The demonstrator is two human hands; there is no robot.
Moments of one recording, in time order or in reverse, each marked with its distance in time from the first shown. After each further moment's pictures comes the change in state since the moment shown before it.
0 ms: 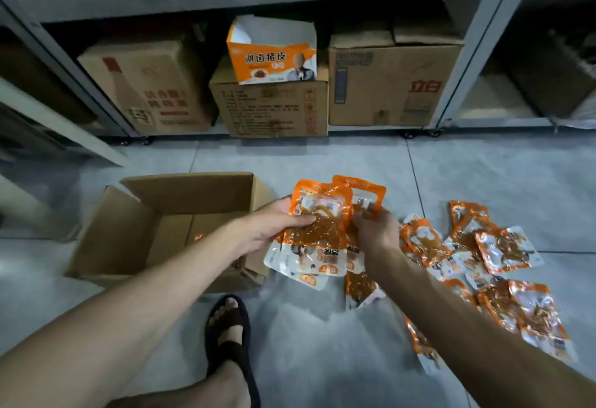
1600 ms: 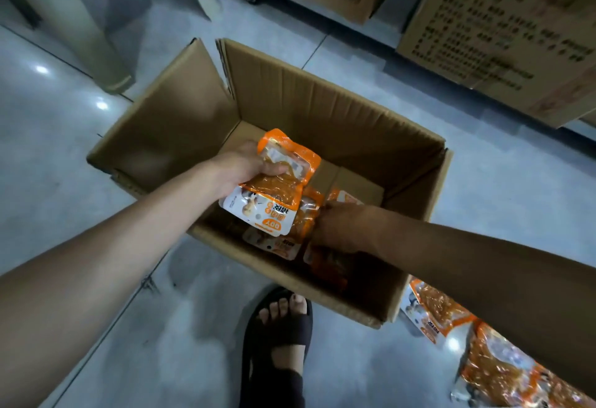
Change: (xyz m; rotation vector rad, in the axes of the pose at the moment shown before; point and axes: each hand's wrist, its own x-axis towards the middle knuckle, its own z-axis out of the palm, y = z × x) left_hand 0.006 -0.149 -0.327 -0.141 0.650 -0.262; right_hand 0.087 0.127 0.347 2.266 1.576 1.490
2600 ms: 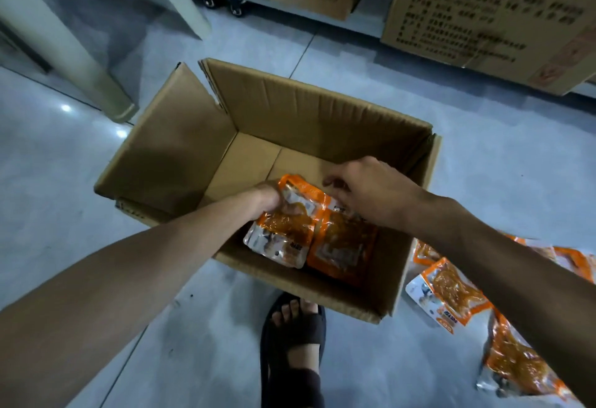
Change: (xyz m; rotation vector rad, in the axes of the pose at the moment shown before) left_hand 0.009 -0.014 0.055 0.396 -0.065 -0.171; right_hand -0.084 0.006 -0.031 0.886 0.642 0.611
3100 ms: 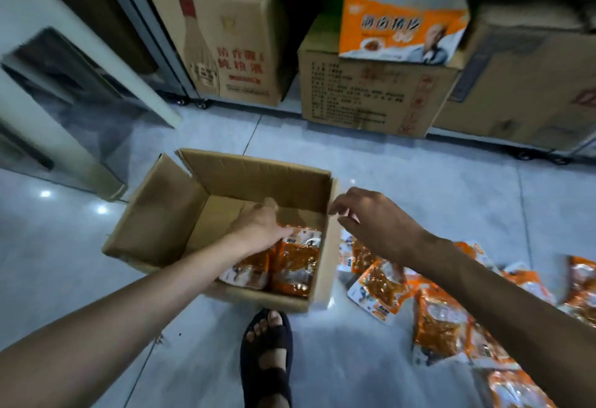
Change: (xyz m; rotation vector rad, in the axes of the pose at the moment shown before) left_hand -0.154 0.079 0.047 0.585 0.322 0.368; right_hand -0.154 0.024 -0.086 0.106 0.288 0.045
